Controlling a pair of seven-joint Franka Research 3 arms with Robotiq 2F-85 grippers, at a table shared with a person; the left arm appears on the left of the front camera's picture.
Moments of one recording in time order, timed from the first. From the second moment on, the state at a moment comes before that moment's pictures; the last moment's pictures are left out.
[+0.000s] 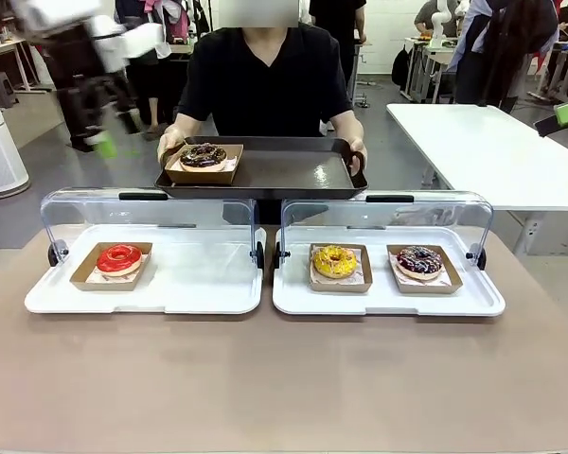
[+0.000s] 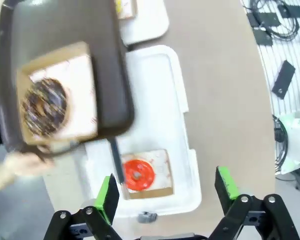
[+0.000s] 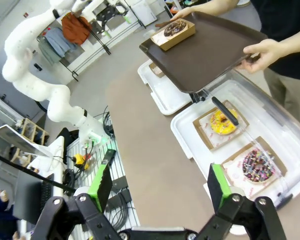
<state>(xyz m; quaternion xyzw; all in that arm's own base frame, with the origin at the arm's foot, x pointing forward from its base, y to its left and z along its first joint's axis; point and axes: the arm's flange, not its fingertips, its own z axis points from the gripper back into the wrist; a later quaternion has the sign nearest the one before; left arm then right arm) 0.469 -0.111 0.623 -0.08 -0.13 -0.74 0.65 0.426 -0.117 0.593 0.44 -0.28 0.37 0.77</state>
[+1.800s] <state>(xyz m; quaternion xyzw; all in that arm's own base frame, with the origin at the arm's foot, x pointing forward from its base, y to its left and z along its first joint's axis) 0.403 0.073 0.538 -0.24 -0.27 -0.65 0.67 0.426 -0.117 0.593 0.44 -0.28 0.37 0.77</state>
